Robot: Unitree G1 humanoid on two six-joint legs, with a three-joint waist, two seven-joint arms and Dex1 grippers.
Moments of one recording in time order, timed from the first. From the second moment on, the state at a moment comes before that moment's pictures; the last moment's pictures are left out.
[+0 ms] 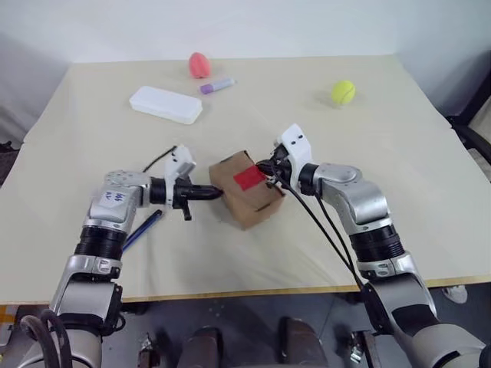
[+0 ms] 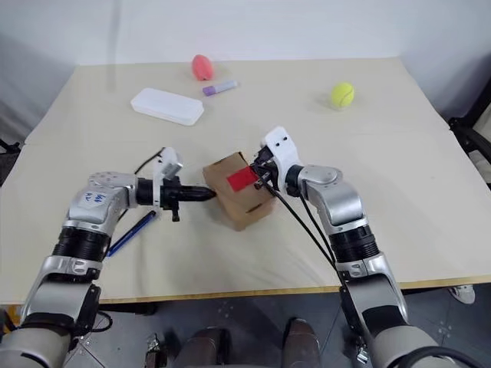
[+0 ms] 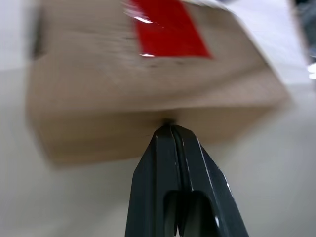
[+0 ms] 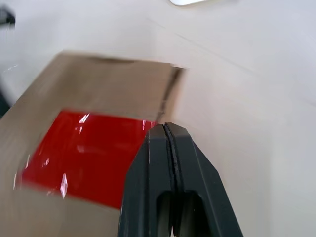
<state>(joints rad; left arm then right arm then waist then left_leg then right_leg) -0.72 0.51 -0.12 0.25 -0.25 0.63 -1.20 -0.84 -0.30 0.15 0.16 0.18 0.68 0.71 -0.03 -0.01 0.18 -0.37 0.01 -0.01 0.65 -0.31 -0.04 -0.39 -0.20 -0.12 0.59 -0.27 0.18</state>
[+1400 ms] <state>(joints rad) -1.10 0.37 0.04 1.13 -0.14 -0.07 -0.86 -0.41 -0.61 0.11 -0.52 0.38 1.14 0.62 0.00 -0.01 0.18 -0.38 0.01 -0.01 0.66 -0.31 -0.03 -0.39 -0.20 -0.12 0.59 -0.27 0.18</state>
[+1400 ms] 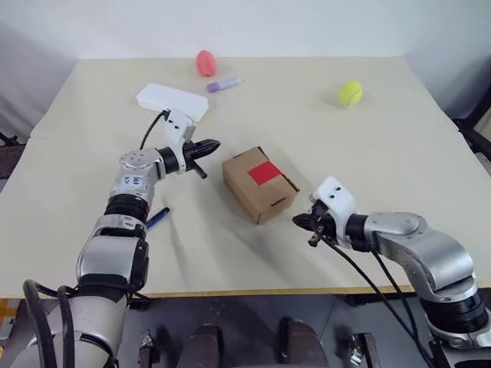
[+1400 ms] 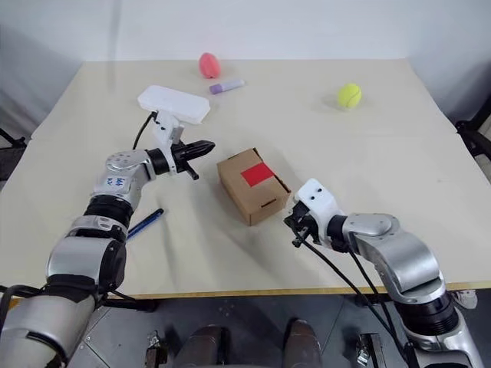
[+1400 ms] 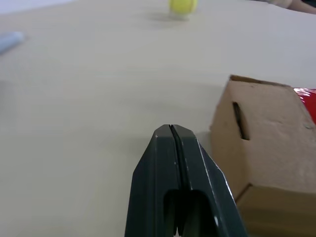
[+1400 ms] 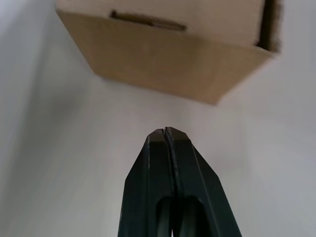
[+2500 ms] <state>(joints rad) -0.94 0.34 -0.06 0.79 -0.11 0.21 -1.16 -0.37 -0.86 0.05 -0.59 0.55 1.19 0.71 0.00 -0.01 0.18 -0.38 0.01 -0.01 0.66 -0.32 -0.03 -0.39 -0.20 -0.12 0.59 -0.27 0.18</state>
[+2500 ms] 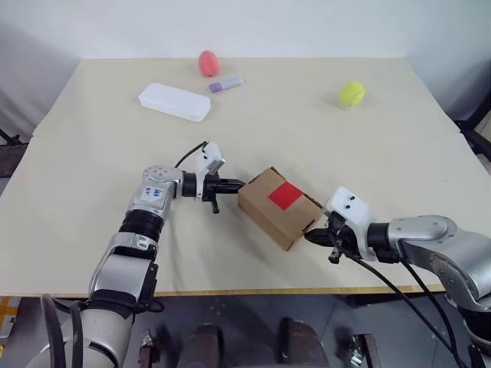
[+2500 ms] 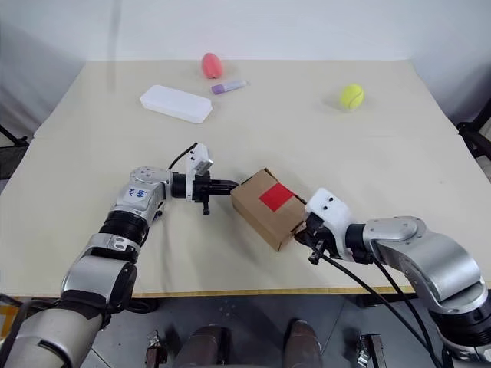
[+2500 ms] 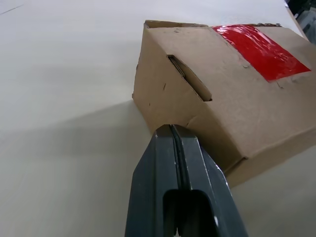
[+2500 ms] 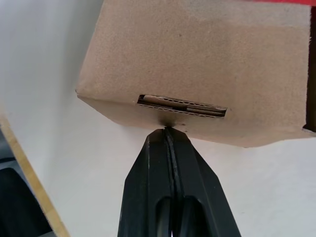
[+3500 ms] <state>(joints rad) -0.89 0.63 0.19 0.45 -0.27 0.34 -0.98 -0.53 -0.83 -0.10 -0.10 0.38 0.76 0.70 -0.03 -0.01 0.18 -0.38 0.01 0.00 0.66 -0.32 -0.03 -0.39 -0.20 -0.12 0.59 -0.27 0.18</state>
